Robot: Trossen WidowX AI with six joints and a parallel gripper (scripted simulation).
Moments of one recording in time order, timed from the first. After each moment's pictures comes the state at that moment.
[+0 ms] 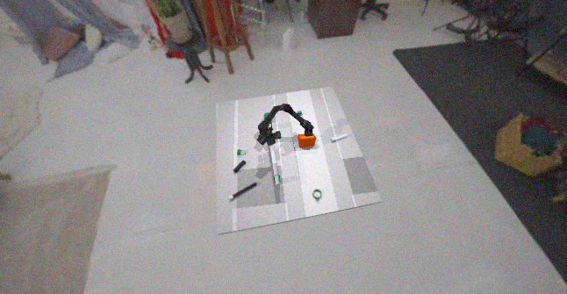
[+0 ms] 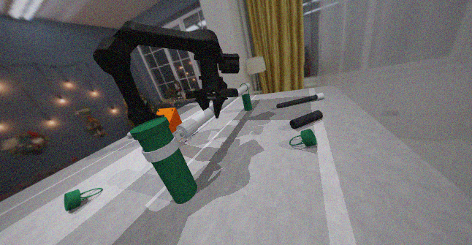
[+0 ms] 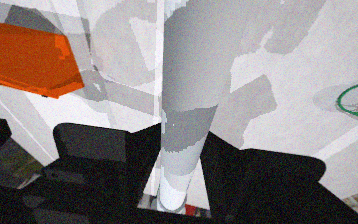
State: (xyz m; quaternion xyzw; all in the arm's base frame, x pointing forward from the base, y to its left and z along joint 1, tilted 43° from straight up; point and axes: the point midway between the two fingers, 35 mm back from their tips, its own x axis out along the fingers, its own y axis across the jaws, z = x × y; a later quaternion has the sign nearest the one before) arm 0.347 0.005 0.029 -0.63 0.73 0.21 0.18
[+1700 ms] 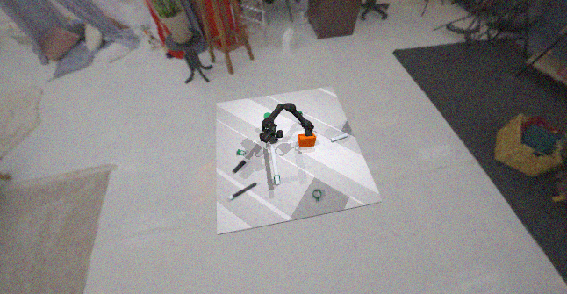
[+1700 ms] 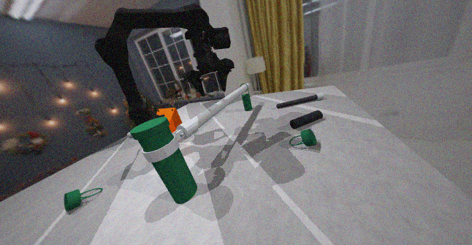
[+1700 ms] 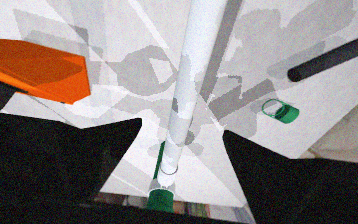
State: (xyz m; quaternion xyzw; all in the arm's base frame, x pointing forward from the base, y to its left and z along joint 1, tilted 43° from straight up) arm 0.348 0.090 0.054 -0.67 0.66 0.24 0.21
